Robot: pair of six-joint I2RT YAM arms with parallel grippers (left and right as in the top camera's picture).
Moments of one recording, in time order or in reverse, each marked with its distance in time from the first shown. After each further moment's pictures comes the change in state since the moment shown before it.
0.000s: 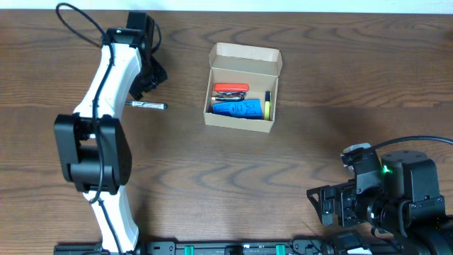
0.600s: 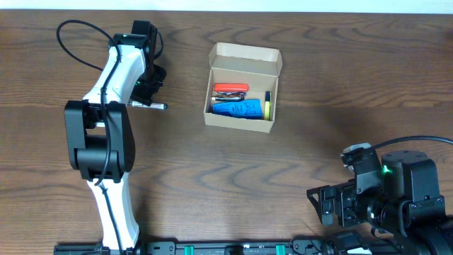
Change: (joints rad) left arm 0.008 0.101 0.000 0.056 0.000 -0.362; right arm 0.000 0.000 0.000 0.000 0.000 0.000
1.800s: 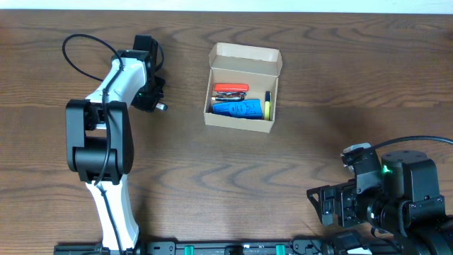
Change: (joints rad) left arm 0.005 -0.018 -0.182 0.174 0.021 0.016; right arm 0.000 0.000 0.000 0.000 0.000 0.000
